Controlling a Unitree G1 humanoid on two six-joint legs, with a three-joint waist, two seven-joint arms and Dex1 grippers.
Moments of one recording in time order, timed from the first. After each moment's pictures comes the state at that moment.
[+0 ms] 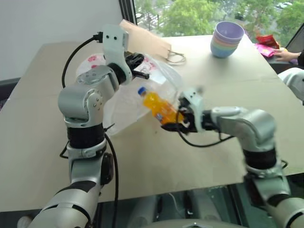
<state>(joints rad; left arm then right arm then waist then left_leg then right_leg) -0.89 0.36 0.18 -0.20 -0.39 1.08 -0.28 -0.74 -0.18 0.13 -0.30 0.47 1.43 0.55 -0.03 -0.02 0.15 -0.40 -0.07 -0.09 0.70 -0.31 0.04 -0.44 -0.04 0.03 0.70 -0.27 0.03</state>
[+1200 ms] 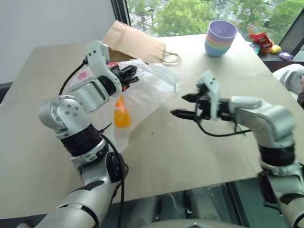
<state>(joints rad) -0.89 0.21 0.55 -0.23 -0.58 1.41 -0.11 -0.68 -0.50 0.02 -0.48 0.57 1.20 0.70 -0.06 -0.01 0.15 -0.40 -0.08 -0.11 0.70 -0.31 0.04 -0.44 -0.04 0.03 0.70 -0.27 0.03</state>
